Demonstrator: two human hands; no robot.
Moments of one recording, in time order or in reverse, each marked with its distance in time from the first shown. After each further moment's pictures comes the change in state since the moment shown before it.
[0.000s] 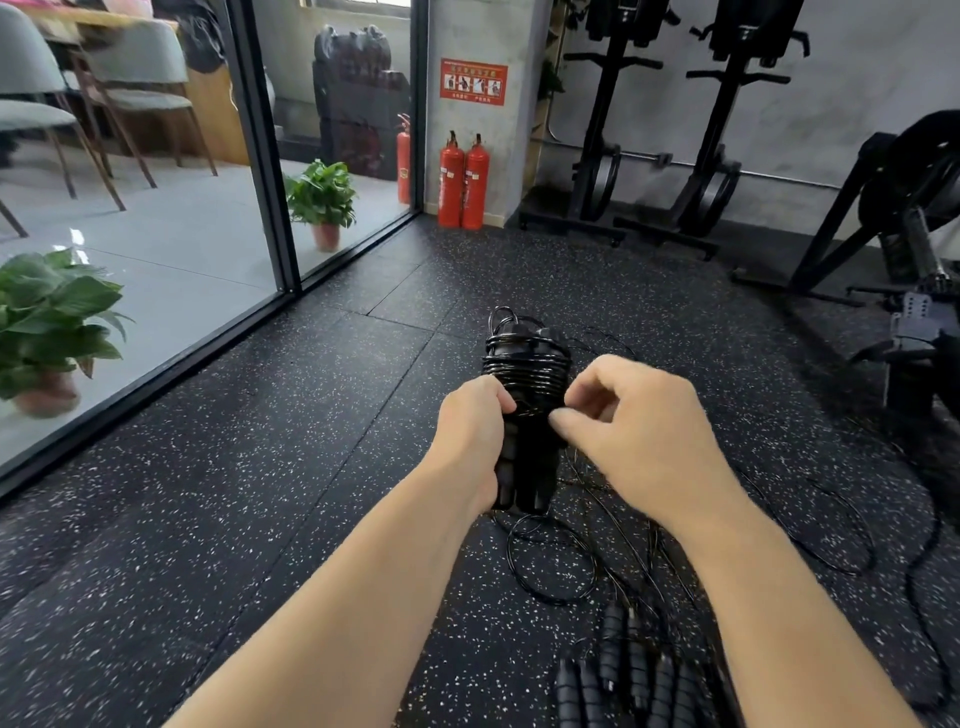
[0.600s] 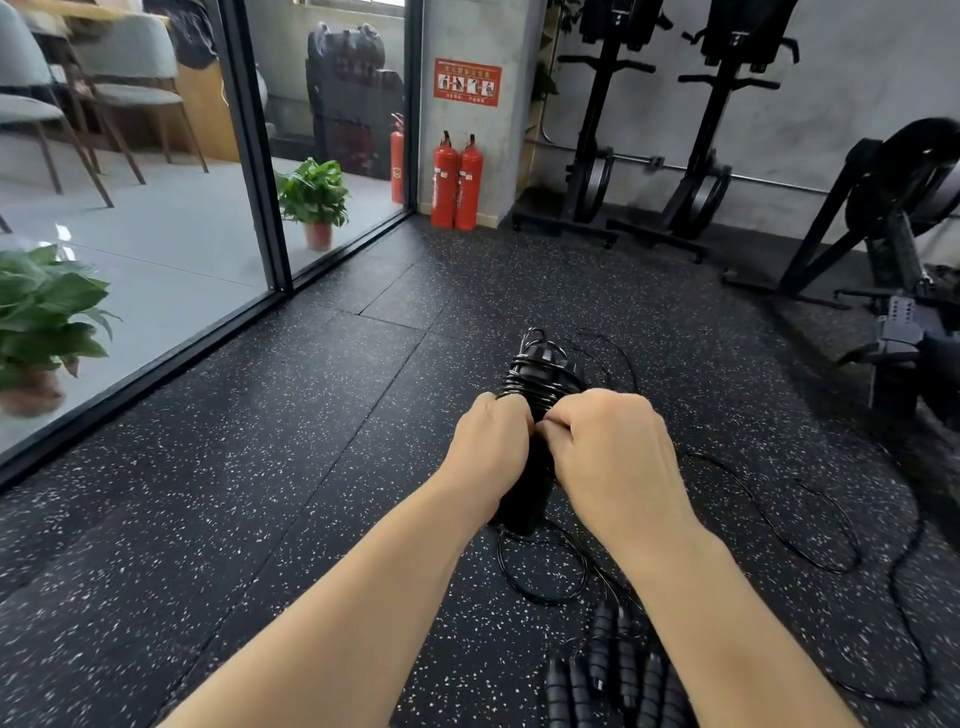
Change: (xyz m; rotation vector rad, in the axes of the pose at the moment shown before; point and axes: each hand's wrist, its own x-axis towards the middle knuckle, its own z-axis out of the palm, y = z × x) left_hand 0.007 -0.013 0.008 0.455 -0.044 0.211; right_hand -0.008 -0.004 0.018 -0.289 0.004 -0.056
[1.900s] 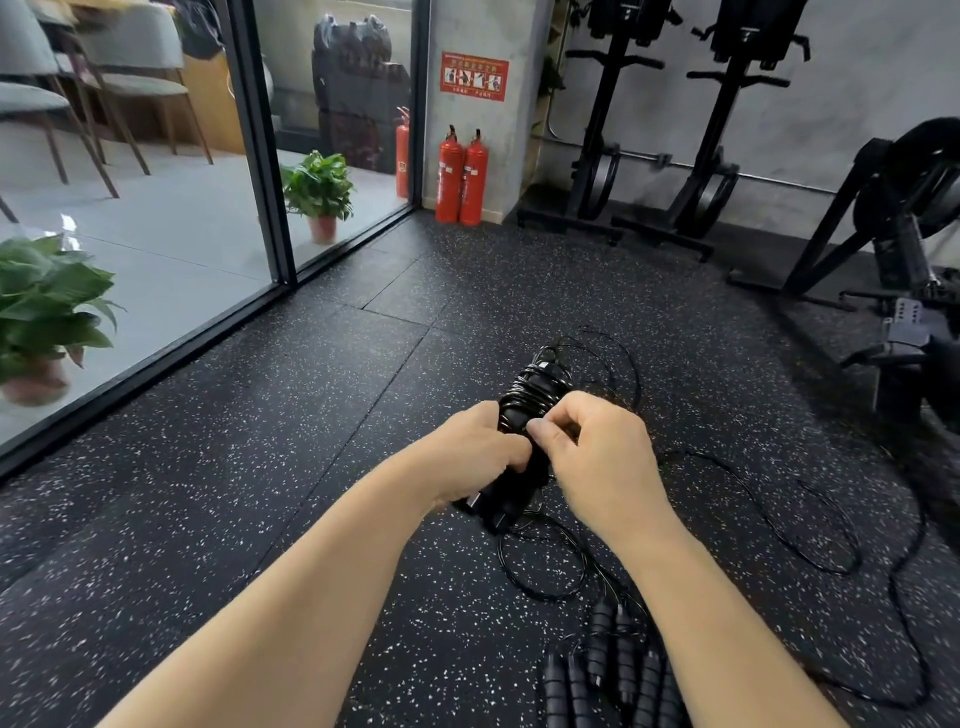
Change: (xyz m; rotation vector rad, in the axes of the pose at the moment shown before) left_hand 0.009 -0.013 -0.033 0.278 -0.364 0.088; right_hand 0.001 0.015 0.027 0.355 -0.036 0.156
